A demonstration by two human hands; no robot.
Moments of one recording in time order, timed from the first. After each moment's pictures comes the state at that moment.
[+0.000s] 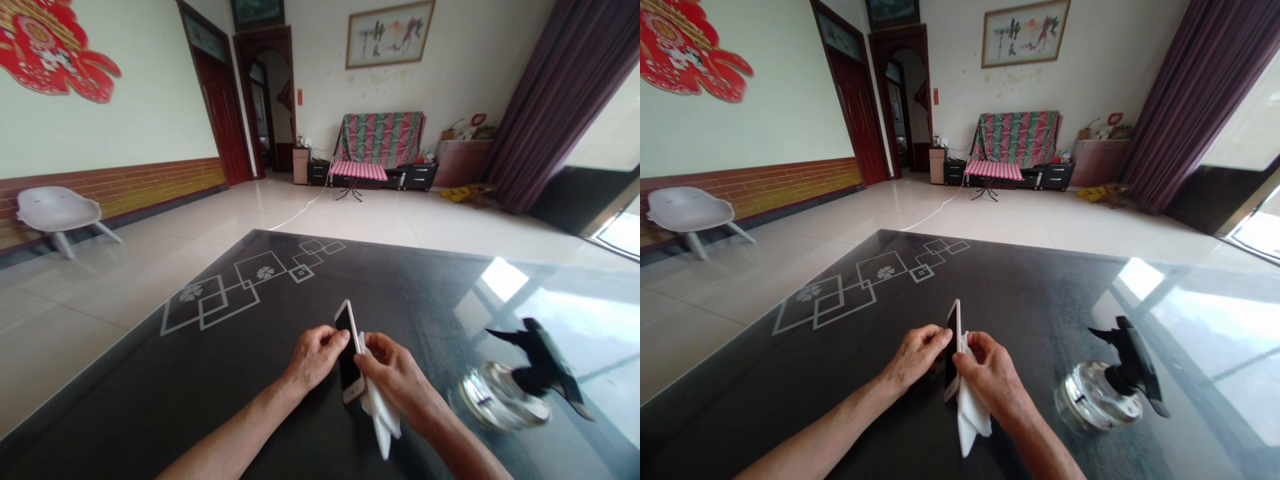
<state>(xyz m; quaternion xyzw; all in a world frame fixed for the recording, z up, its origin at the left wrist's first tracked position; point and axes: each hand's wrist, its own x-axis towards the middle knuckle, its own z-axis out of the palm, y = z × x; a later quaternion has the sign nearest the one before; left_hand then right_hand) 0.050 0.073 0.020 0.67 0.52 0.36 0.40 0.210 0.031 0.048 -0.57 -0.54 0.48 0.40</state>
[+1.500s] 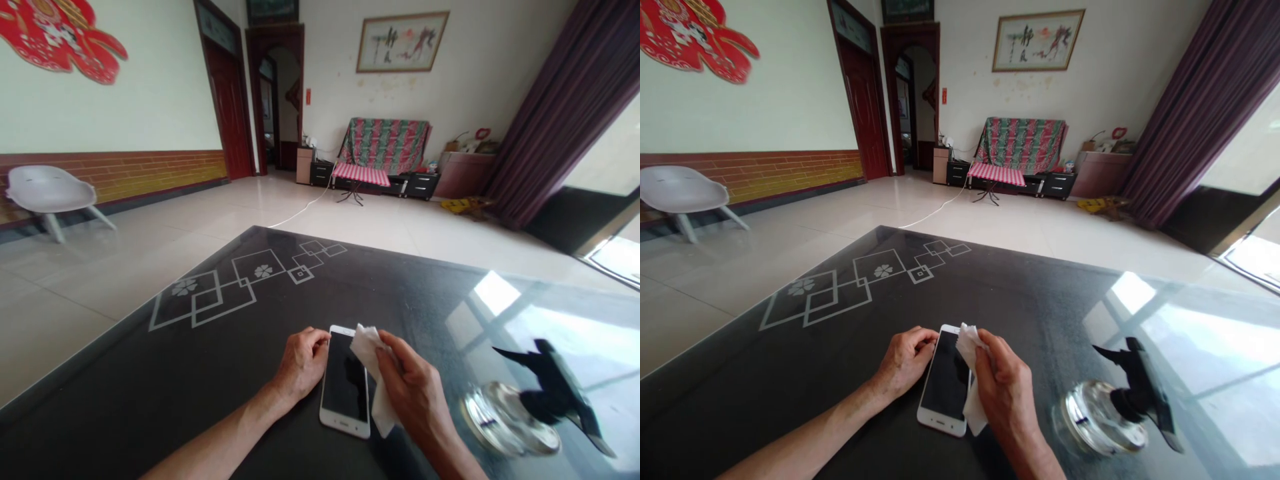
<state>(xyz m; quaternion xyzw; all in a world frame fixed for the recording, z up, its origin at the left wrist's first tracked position) 0.042 0.082 0.001 0.72 0.50 0.40 0.28 0.226 0.038 0.033 -0.58 -0.63 0.18 0.49</state>
